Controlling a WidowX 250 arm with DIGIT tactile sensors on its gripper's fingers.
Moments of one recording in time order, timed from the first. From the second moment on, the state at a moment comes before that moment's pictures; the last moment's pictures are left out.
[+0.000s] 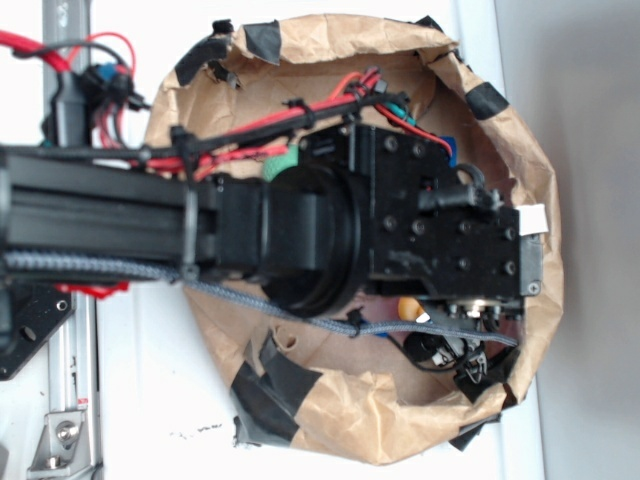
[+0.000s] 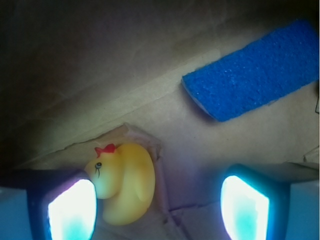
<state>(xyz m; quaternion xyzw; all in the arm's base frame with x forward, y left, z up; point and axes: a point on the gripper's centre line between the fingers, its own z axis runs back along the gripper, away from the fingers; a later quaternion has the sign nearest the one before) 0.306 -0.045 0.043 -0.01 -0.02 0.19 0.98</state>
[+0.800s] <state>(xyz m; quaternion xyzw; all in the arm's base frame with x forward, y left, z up) 0.310 -0.049 0.002 -0.01 0.00 0.13 0.99</state>
